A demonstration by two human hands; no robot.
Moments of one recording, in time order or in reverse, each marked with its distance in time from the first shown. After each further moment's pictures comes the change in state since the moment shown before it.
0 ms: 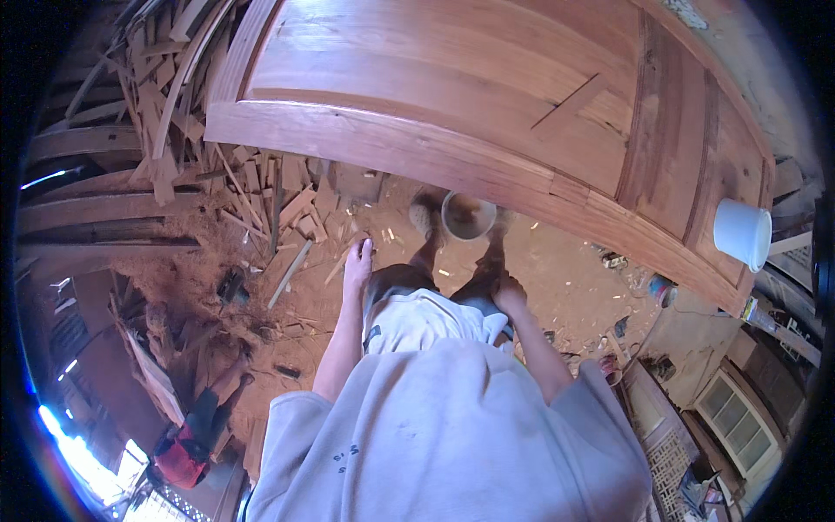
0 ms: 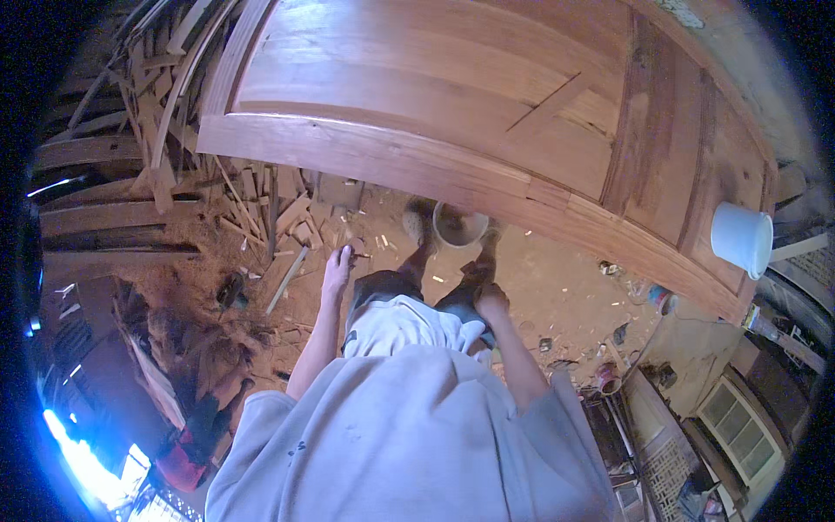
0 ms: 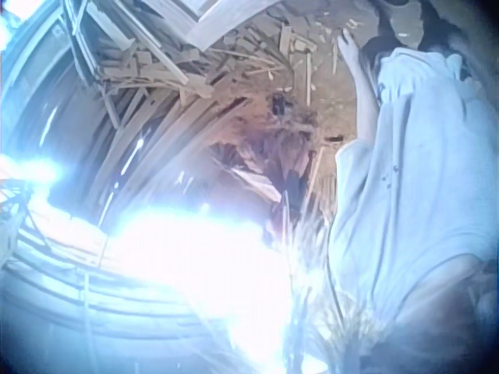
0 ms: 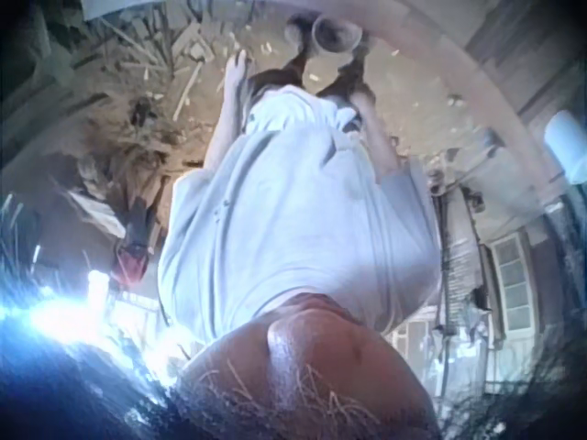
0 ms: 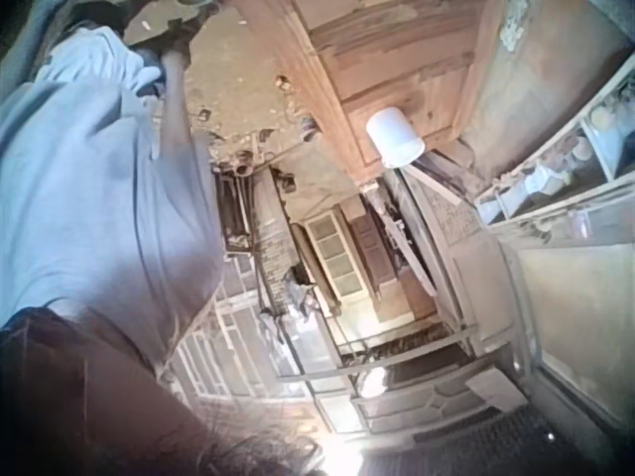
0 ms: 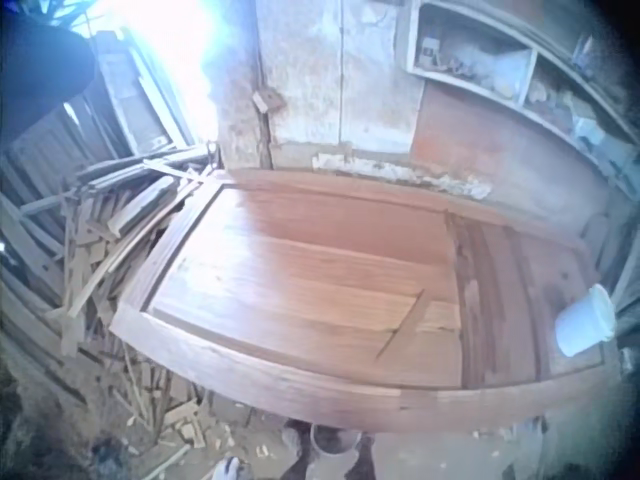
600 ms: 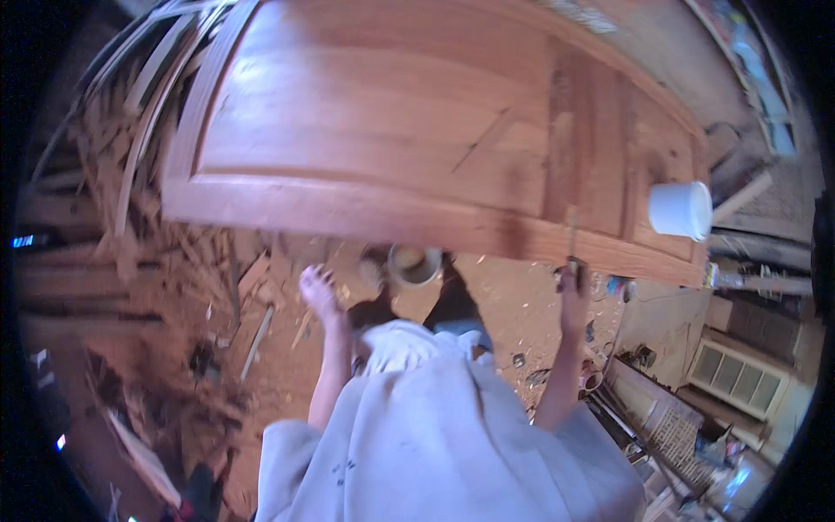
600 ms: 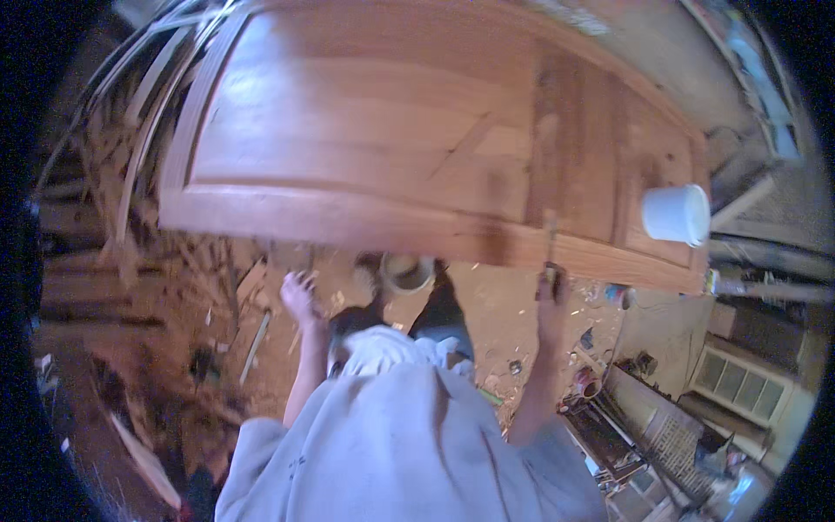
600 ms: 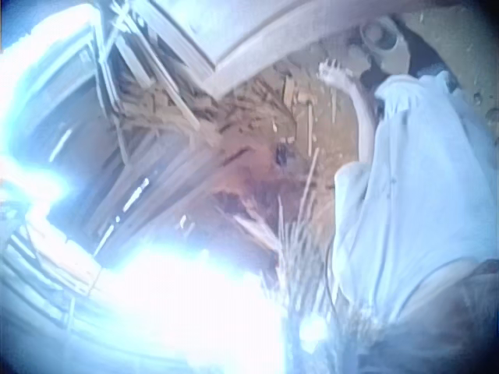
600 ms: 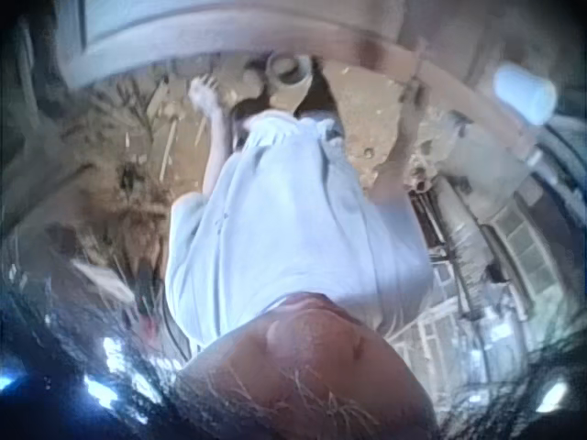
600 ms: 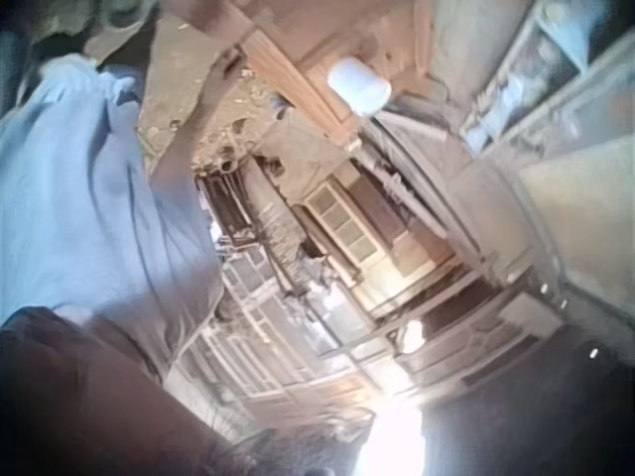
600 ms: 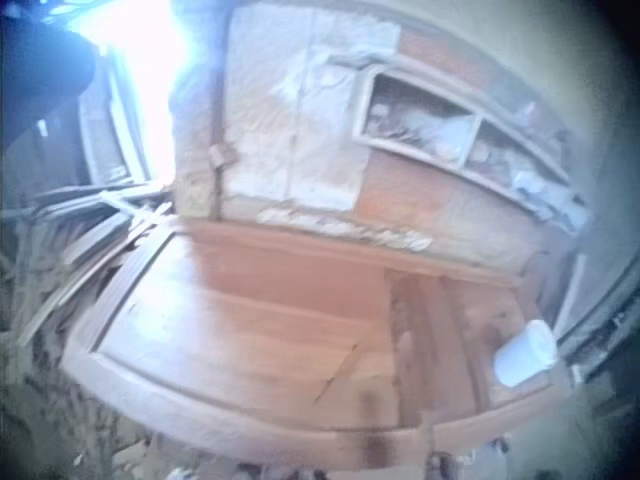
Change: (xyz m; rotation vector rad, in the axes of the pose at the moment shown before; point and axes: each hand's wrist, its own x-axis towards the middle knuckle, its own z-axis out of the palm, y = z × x) left_hand 0.002 0.123 0.037 -0.740 0.441 -0.022; right_hand -0.077 0.017 -0.285 1.082 0.708 0.126
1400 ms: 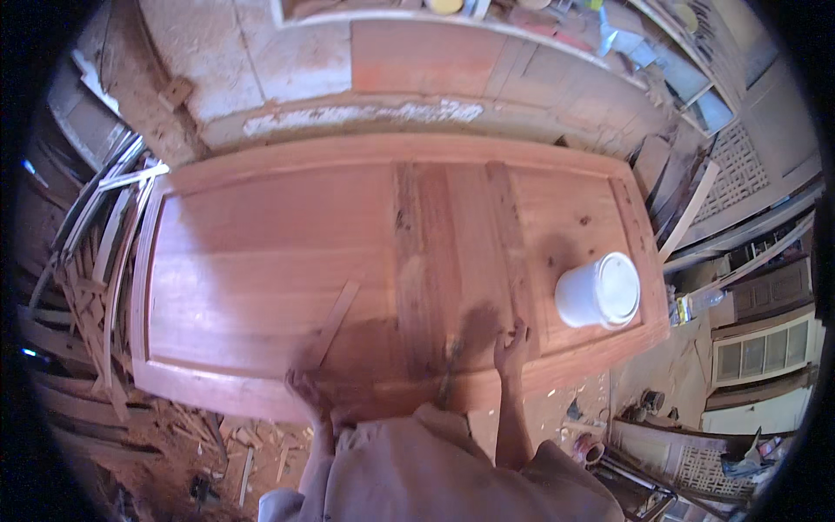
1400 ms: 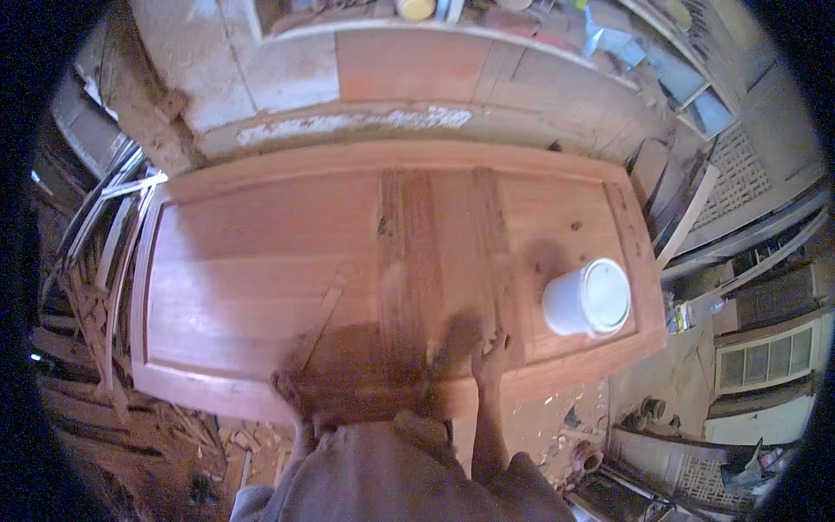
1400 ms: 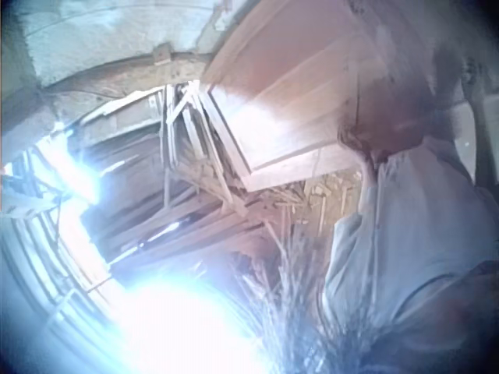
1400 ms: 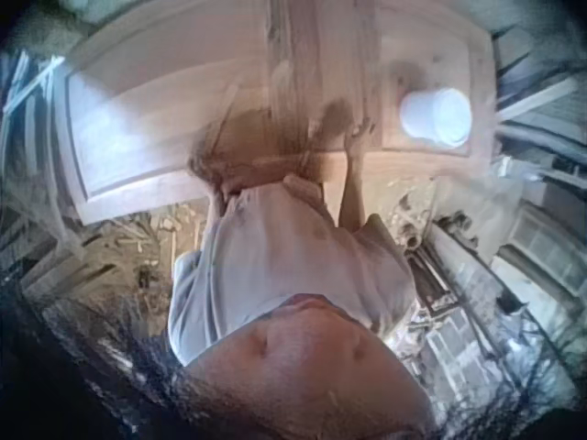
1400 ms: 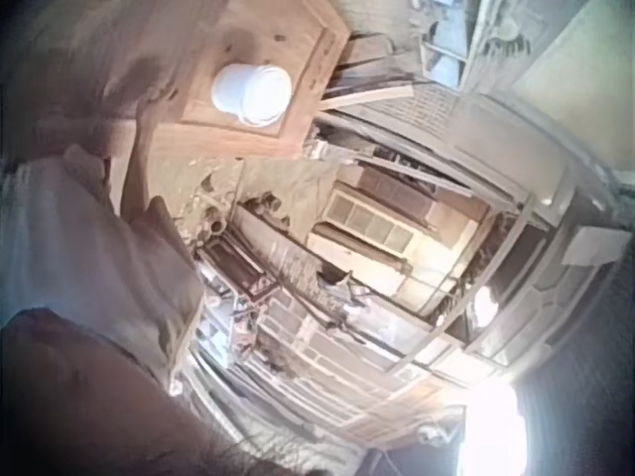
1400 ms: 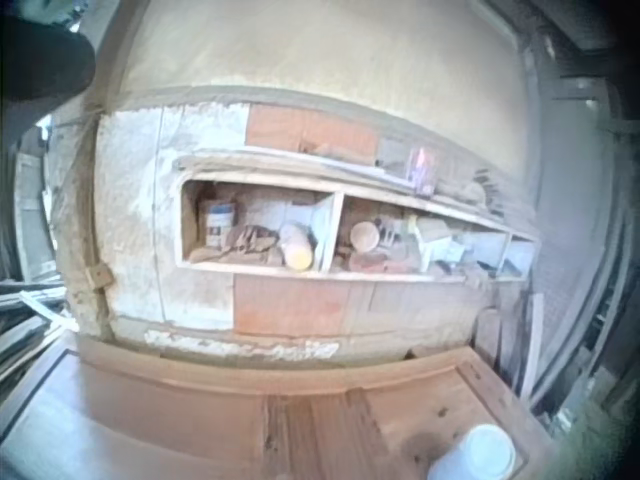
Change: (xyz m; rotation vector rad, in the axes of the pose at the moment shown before) left_hand -0.123 -0.046 0.292 0.480 -0.191 1.107; right_hand 0.298 0.082 -0.128 -0.450 0.362 -0.375
